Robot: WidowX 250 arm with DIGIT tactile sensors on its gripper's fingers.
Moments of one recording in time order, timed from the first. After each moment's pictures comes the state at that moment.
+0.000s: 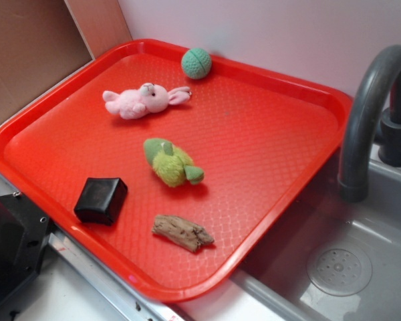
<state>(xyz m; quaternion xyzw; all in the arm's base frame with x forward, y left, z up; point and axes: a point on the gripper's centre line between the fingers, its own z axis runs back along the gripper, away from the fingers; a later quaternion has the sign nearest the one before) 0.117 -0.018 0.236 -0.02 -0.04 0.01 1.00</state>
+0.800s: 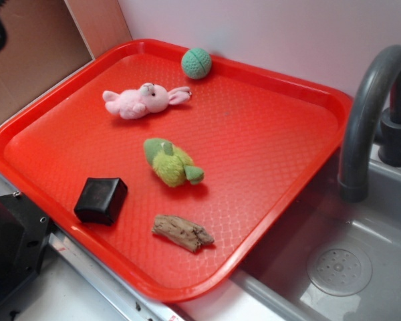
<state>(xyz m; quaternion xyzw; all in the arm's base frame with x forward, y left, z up) 0.152 -0.034 0.206 -0.02 0.00 -0.17 0.99</state>
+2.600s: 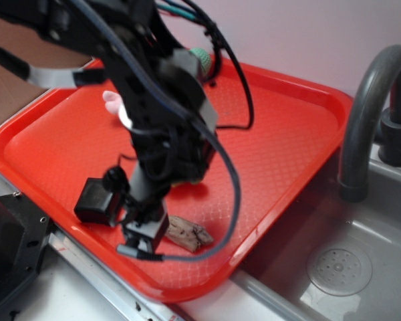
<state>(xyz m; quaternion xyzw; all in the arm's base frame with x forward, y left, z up) 0.160 -0.162 0.059 0.06 0.07 -0.54 0.83</state>
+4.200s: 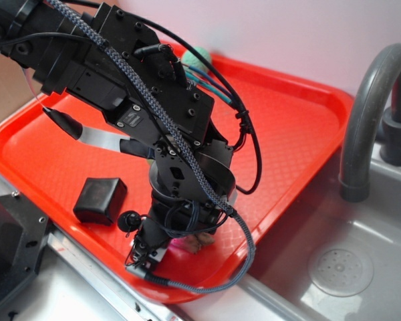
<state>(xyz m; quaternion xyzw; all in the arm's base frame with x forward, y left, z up) 0.152 -0.151 0.016 0.13 0.13 -0.57 0.80</state>
